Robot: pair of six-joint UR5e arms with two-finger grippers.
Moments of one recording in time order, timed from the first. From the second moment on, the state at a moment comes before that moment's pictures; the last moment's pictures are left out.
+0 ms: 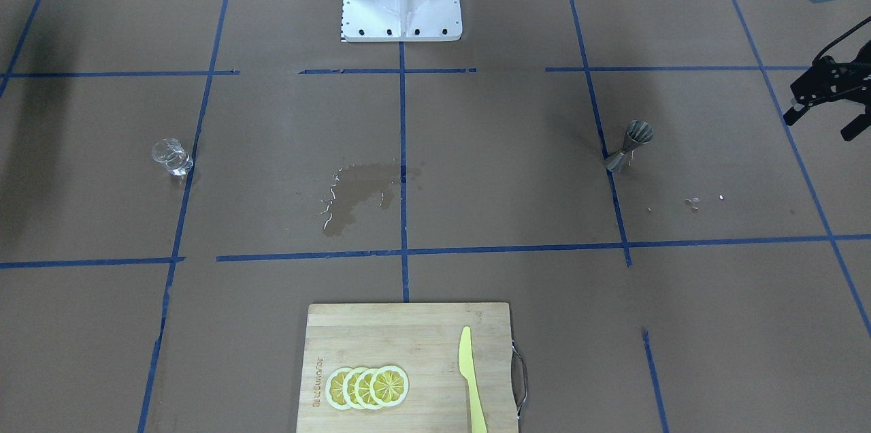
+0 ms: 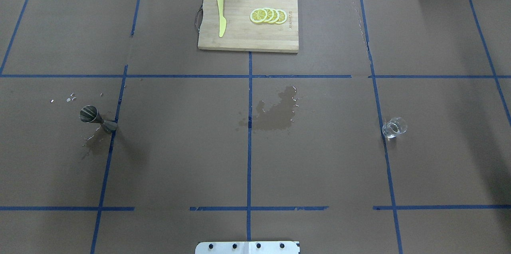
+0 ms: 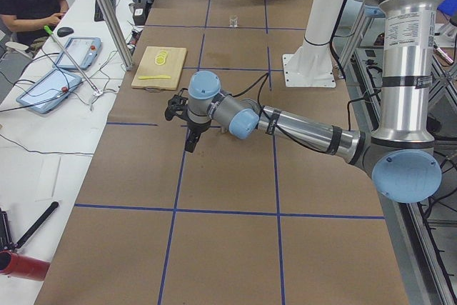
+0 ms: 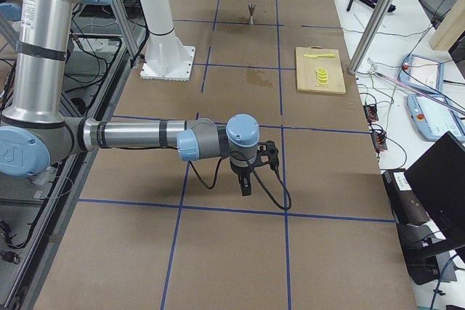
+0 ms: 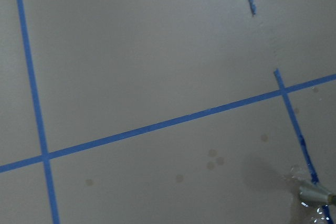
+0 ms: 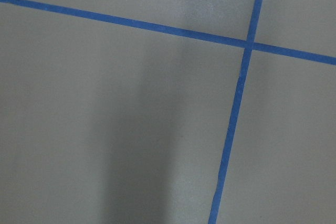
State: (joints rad) left arm -1.28 -1.51 -1.88 -2.02 -2.33 -0.45; right arm 1.46 -1.77 1.81 -1.44 2.40 0.00
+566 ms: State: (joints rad) left arm -1.00 -1.43 -2.02 -2.23 -2.04 -0.68; right arm 1.46 -1.77 1.82 -1.44 2.40 0.00
